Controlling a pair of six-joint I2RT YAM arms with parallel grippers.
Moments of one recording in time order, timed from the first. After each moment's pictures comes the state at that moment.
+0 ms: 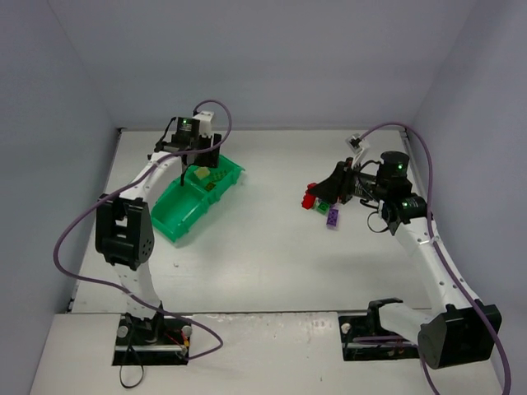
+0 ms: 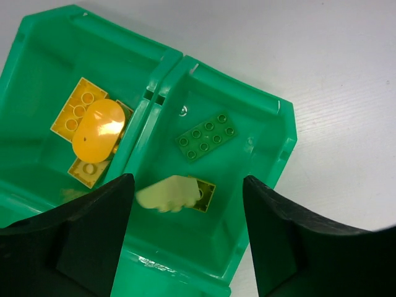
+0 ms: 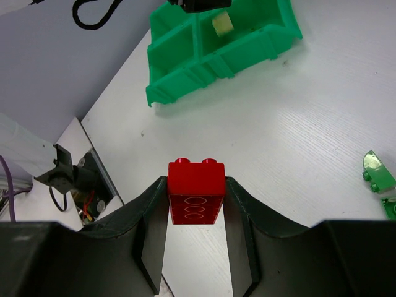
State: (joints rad) left arm -0.23 1.87 1.56 -0.42 0.04 -0.03; right arm 0.14 1.11 0.95 -0.24 -0.86 0.27
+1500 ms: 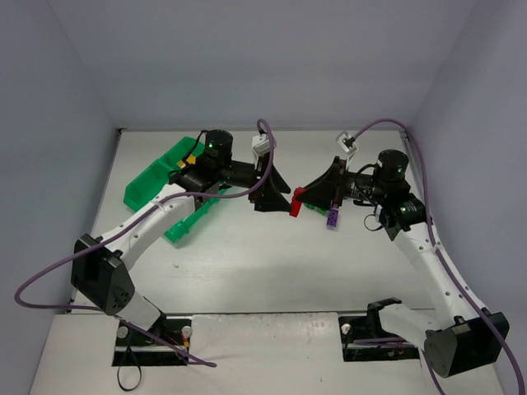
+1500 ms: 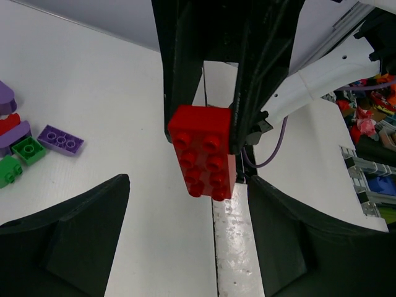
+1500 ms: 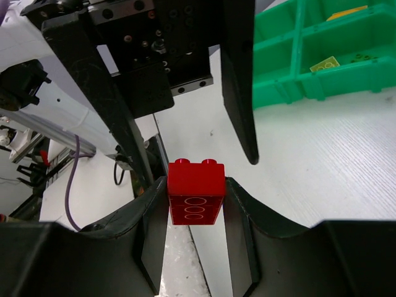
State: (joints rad) left arm -0.60 1.52 1.37 -0.13 1.08 -0.20; right arm 0.23 1.07 0.99 -0.11 -1.04 0.41
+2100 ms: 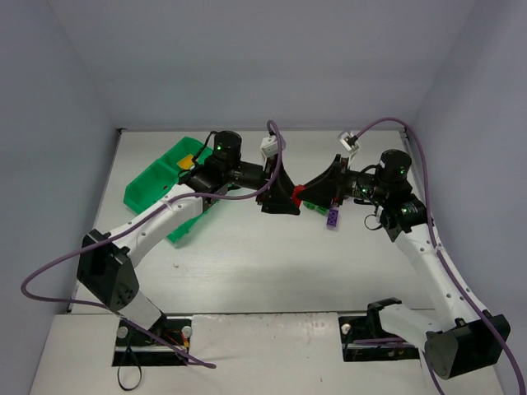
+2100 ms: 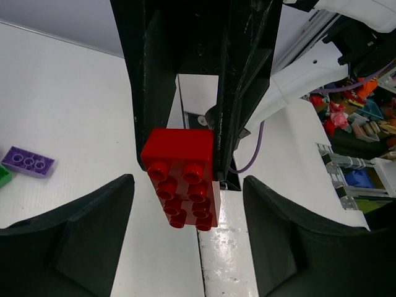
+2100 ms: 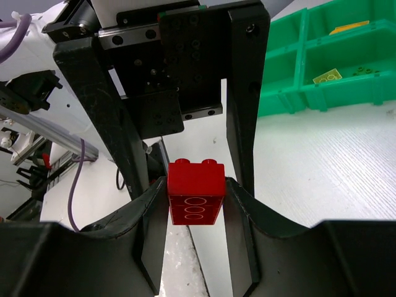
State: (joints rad) left arm -0.65 1.56 1.39 -0.02 1.12 -0.29; right arm 0.24 1.06 0.99 -0.07 -1.04 0.44
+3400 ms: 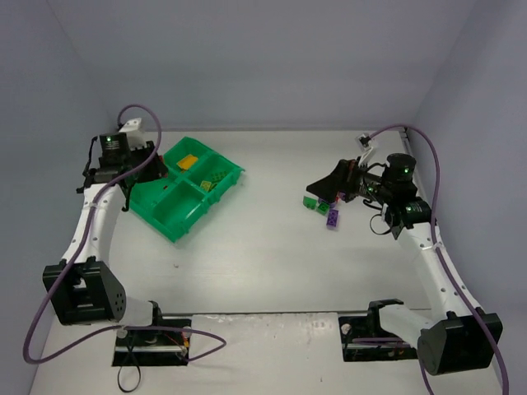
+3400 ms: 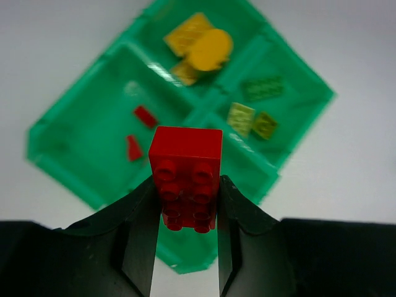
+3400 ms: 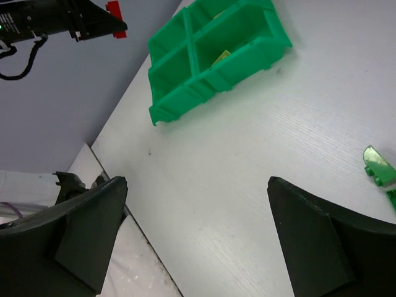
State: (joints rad) left arm 0.07 1.38 1.26 -0.52 0.28 -0.16; right arm 0.11 1.07 0.94 -0.18 -0.82 0.41
